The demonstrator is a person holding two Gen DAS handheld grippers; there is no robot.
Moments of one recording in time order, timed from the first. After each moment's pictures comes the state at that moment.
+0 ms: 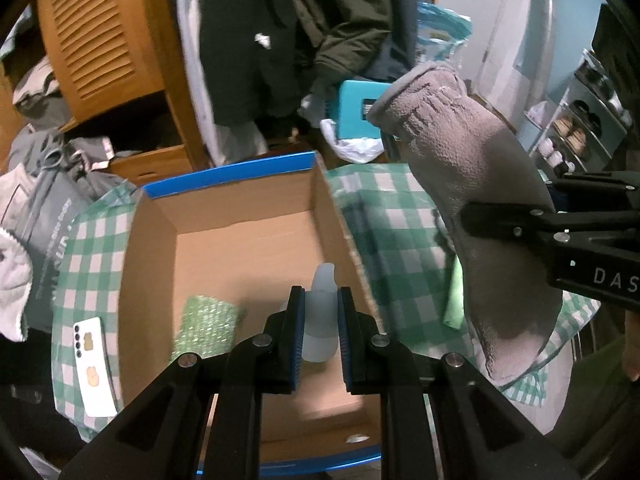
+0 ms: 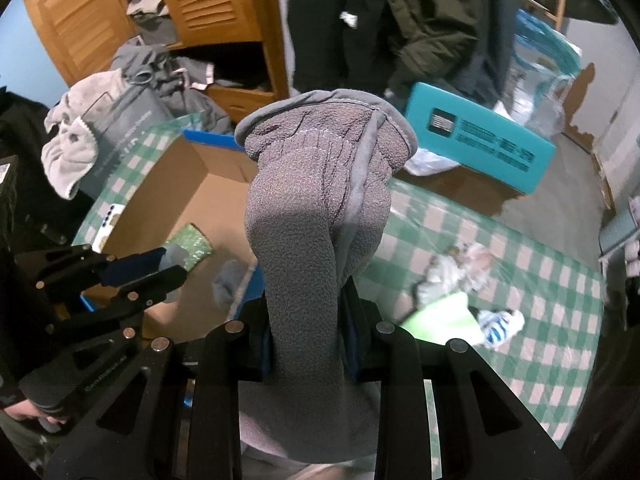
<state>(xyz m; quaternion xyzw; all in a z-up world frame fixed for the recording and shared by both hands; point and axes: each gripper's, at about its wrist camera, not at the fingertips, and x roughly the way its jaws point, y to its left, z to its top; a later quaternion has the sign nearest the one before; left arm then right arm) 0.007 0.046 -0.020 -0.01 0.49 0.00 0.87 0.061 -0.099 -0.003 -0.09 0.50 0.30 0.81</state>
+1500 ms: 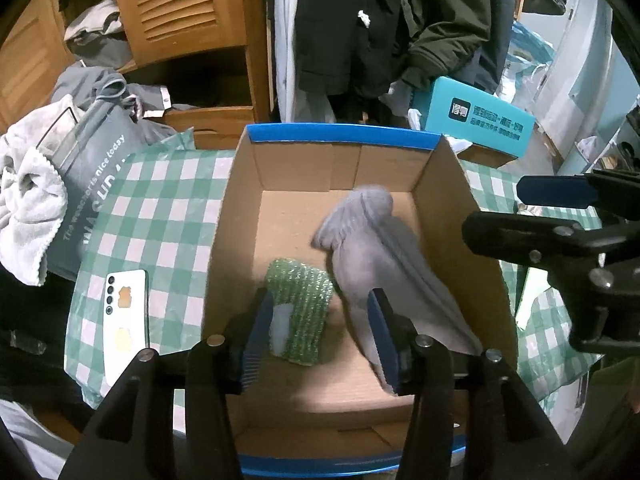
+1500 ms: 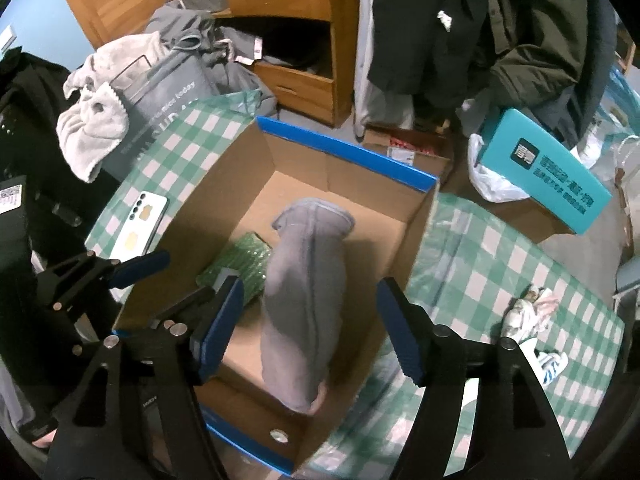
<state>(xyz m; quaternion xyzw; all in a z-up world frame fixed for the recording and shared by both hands) -0.010 0.139 -0.047 -0.06 0.50 0.08 0.86 0.054 0.022 -0.014 -0.13 0.52 0.33 0.78</state>
